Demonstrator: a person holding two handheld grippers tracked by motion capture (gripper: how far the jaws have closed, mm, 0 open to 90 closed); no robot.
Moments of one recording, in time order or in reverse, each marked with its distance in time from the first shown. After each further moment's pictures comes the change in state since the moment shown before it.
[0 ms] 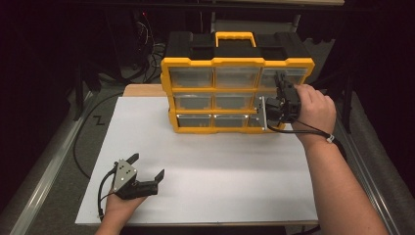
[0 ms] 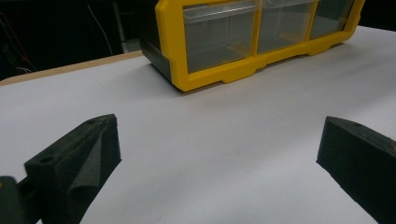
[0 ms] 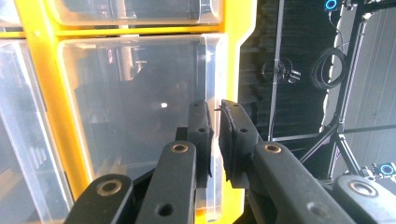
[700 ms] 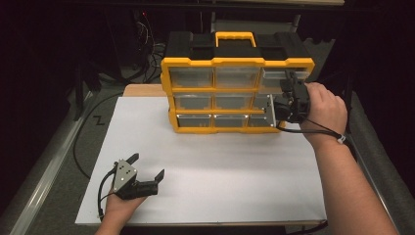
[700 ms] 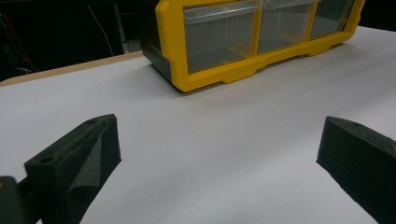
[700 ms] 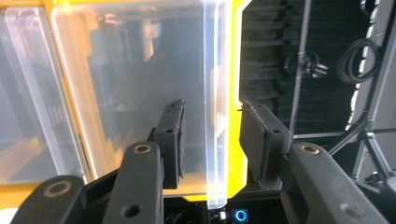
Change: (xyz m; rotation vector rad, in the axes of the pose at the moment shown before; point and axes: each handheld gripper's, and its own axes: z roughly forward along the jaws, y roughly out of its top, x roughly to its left) left arm 0.000 0.000 0.000 -0.003 0.003 0.000; right arm -0.016 -0.013 -0.003 0.033 0.114 -0.002
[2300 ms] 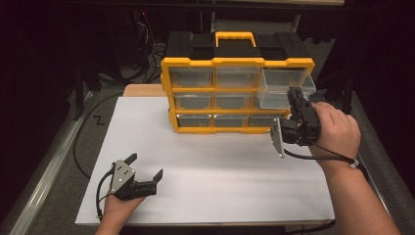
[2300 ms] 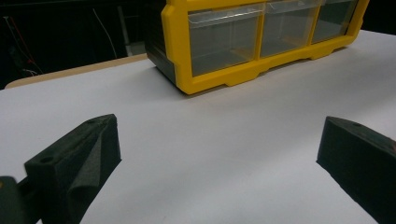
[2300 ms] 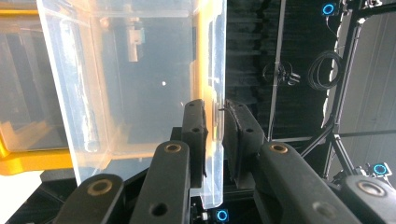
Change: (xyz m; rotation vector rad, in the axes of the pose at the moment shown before) left arm 0.001 0.001 -0.004 -0.010 0.012 -0.004; right arm 0.003 -0.009 -0.059 -0.048 -0.092 -0.020
